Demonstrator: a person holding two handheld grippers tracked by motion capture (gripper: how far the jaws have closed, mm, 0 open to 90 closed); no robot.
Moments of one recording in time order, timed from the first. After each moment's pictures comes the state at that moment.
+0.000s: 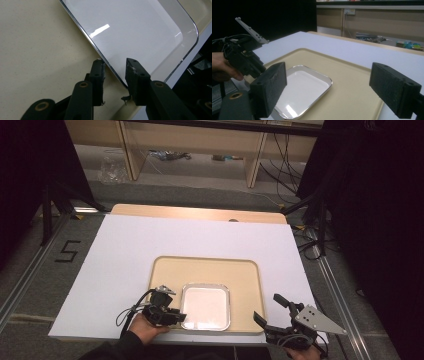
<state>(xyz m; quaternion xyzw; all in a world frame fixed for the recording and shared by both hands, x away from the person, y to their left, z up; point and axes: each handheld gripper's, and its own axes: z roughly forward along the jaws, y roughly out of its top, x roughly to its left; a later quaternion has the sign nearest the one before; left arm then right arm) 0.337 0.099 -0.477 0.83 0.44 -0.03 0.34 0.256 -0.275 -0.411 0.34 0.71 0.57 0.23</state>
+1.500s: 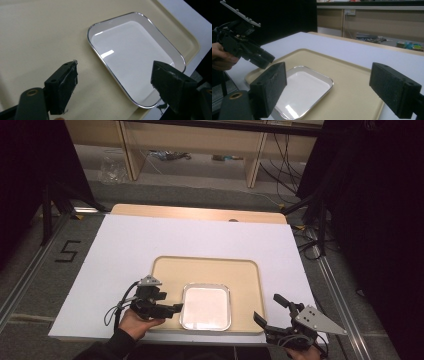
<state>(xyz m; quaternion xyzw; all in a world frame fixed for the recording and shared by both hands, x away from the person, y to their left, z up) 0.337 0.129 -0.447 0.79 0.45 0.04 0.43 0.256 -0.274 -0.411 0.34 0.70 0.58 0.23</state>
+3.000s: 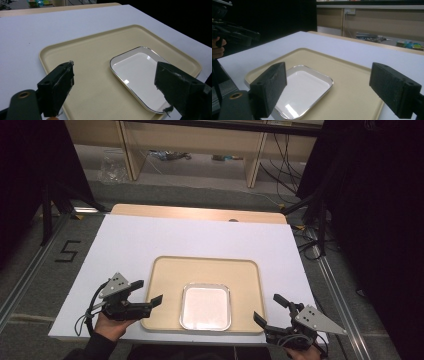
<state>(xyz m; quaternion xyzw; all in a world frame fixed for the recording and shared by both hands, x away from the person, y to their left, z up) 0.308 0.176 -0.422 0.73 0.42 0.16 0.51 0.257 -0.274 -0.411 0.34 0.71 0.57 0.23</state>
